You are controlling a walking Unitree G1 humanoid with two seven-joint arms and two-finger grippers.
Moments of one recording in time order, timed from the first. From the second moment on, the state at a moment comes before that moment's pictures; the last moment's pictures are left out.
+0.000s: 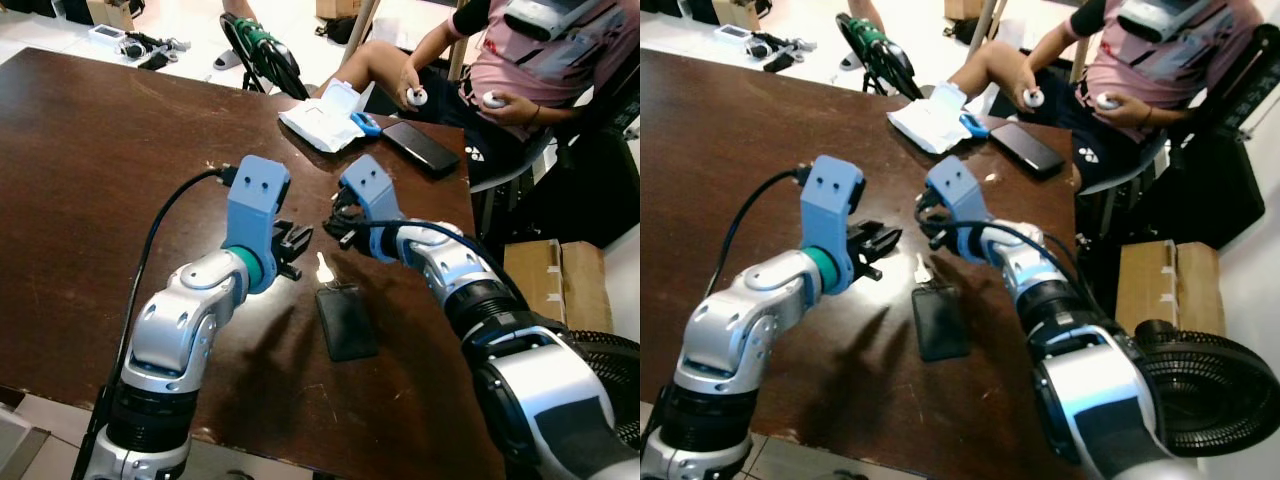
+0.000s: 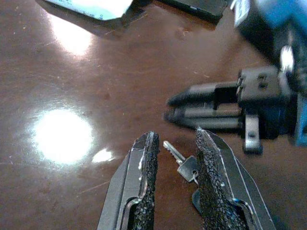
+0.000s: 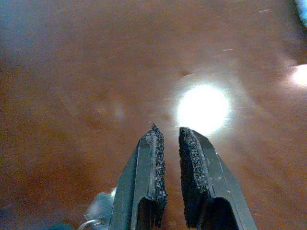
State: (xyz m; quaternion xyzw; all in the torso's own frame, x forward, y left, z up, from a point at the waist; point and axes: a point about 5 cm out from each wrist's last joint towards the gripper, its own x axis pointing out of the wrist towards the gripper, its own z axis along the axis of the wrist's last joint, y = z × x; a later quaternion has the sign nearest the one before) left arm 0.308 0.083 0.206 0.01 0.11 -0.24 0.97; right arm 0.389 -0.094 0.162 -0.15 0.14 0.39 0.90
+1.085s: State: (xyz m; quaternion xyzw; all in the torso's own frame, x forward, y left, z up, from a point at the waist) left arm 0.302 0.049 0.244 0.03 0.02 -0.27 0.96; right arm 0.379 -0.119 0.123 -0.24 0.21 0.39 0.86
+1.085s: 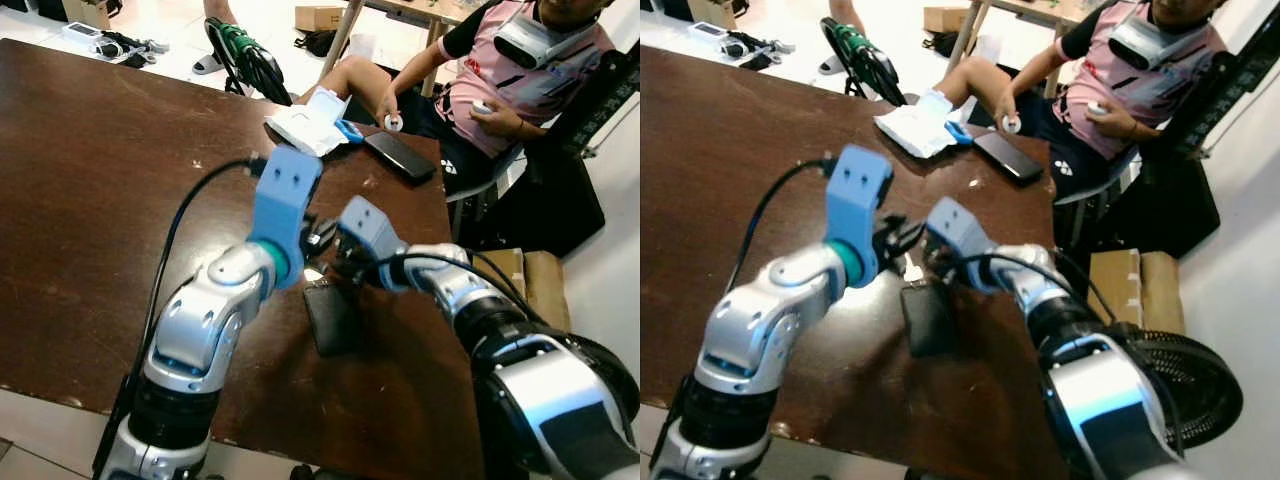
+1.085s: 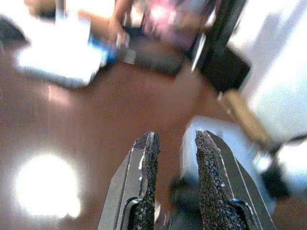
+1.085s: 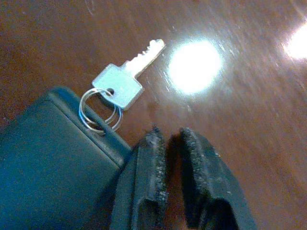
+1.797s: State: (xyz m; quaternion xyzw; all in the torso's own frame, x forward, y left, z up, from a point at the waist) left arm 0.285 0.095 0.237 0.14 -0.03 -0.25 0.96; right arm 0.398 -0.128 0.163 -0.18 0.11 0.31 0.93
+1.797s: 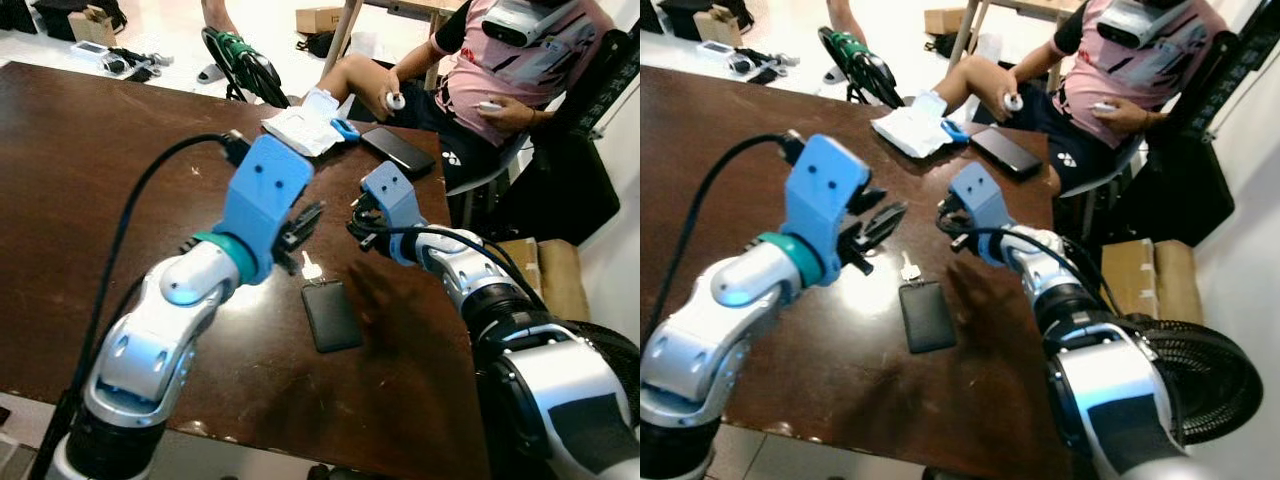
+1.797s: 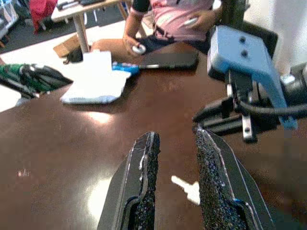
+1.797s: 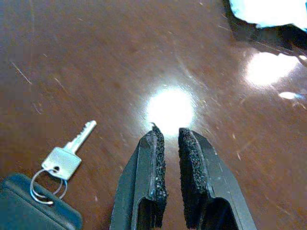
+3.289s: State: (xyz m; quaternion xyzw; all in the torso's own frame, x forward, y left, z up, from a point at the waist) left arm 0.276 0.129 0.208 0.16 0.02 -0.21 0.97; right arm 0.361 -0.083 0.116 -0.34 0.15 0.51 0.78
